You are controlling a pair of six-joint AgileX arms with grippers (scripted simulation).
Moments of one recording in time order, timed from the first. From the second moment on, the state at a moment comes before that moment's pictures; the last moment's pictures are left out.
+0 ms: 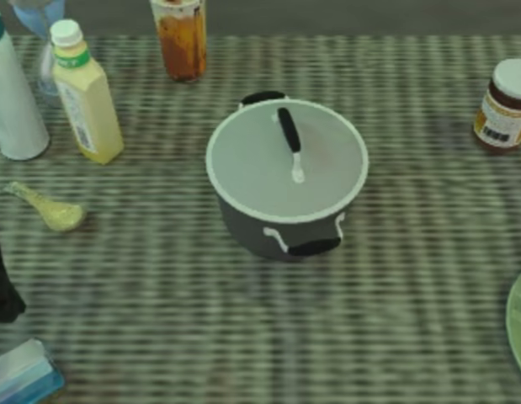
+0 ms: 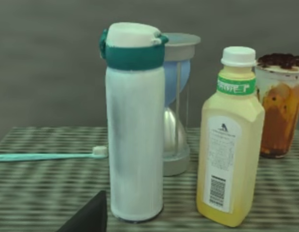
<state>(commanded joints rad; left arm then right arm) 0.00 0.00 0.00 0.00 0.00 0.00 -0.01 1.77 1.76 -0.98 -0.03 -0.14</state>
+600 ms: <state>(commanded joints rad) 0.00 0.00 0.00 0.00 0.00 0.00 -0.01 2.47 2.45 -1.32 -0.04 -0.22</state>
